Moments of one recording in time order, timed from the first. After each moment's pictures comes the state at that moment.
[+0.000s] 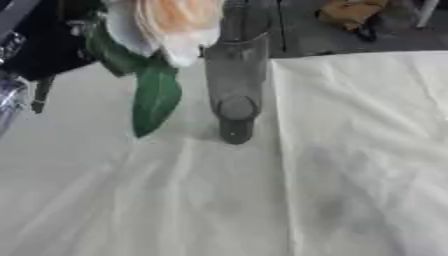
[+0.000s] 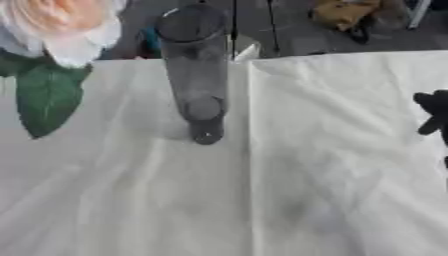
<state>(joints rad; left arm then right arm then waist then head) -0.86 0.70 -0.17 -1.89 0.12 0.13 -0.09 -0.21 -0.34 -0.13 -1.98 -0.16 -0.30 -0.02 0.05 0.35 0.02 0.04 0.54</state>
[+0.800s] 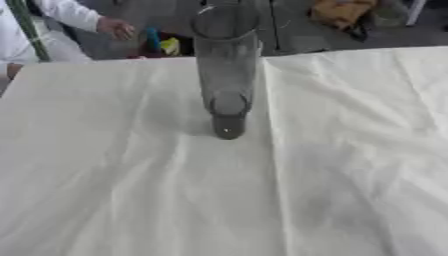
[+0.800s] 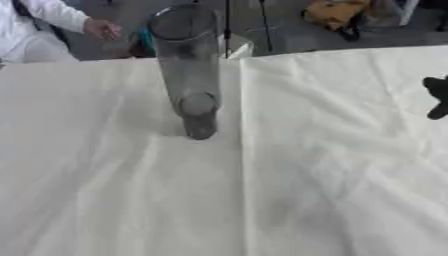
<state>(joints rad) -0.97 0.69 -0.07 -1.77 0.37 0.10 0.33 -0.22 -0.36 -0.12 -1.98 -0.20 -0.30 -0.02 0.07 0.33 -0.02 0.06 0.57</state>
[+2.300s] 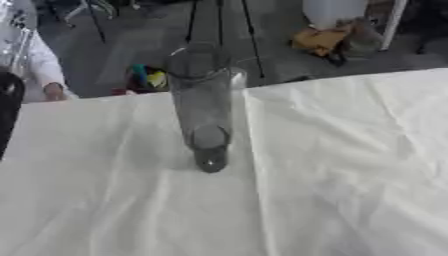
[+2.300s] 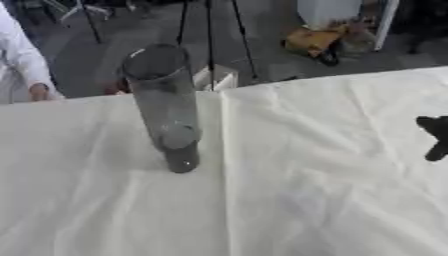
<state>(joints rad) -1.14 0.59 -0.09 -1.64 0.36 -0.18 0.68 -0.24 -0.37 -0.09 -1.98 -0.20 -0.30 0.02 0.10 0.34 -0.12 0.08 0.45</state>
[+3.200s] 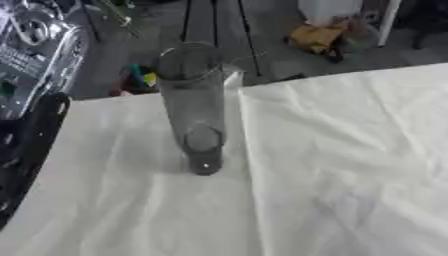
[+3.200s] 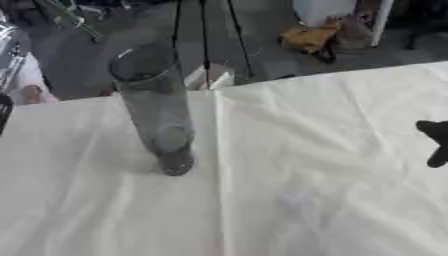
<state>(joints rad) -1.15 0.54 -0.13 -1.56 0.21 -0.20 0.70 -0.27 -0.37 -0.08 -1.98 -0.20 -0.30 0.04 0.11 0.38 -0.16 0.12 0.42</state>
